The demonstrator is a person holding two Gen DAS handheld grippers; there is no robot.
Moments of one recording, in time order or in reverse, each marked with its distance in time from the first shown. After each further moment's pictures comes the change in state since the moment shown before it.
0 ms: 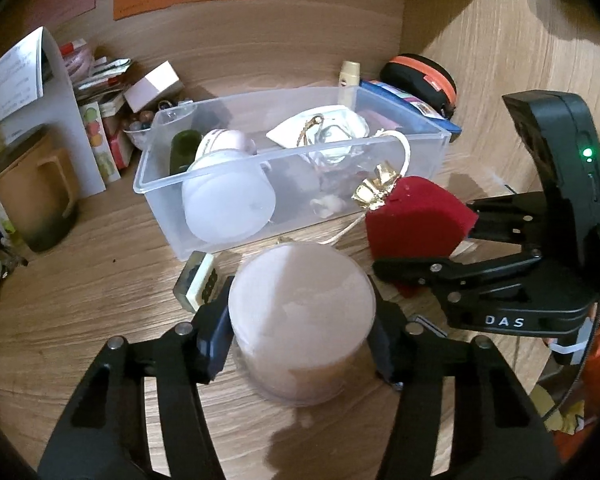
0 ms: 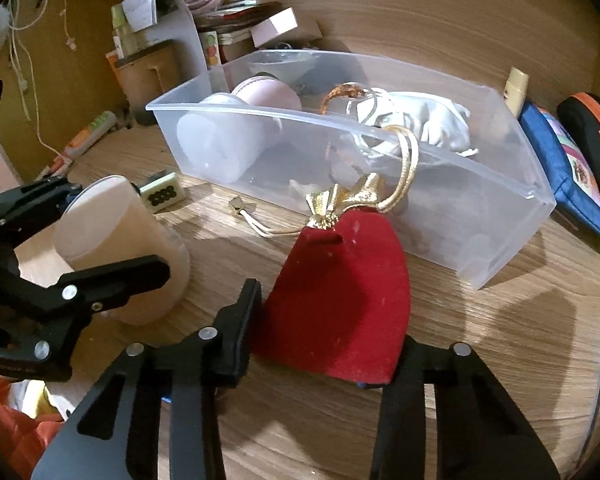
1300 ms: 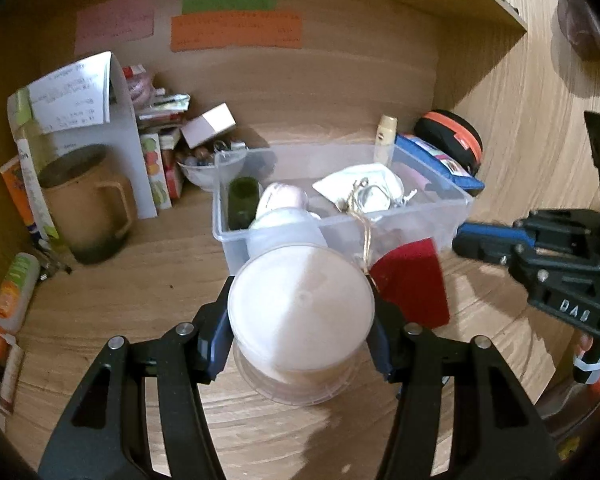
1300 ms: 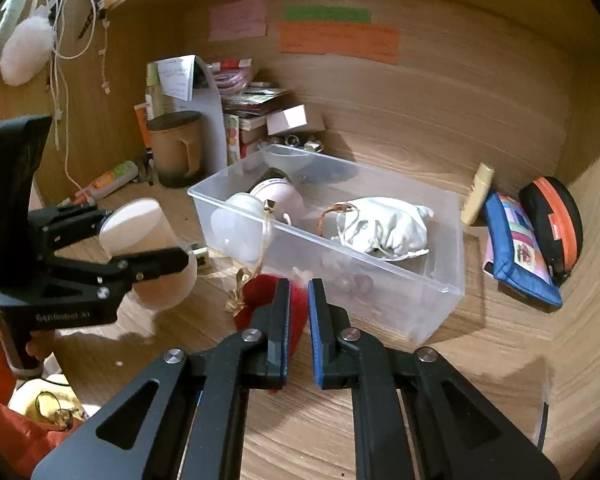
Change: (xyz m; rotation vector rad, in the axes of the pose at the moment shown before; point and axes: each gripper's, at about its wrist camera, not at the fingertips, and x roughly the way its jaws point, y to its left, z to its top) left arm -0.037 0.026 0.012 -0.092 -0.139 0.081; right arm -0.068 0.019 0.015 -0.089 -0.223 -0.073
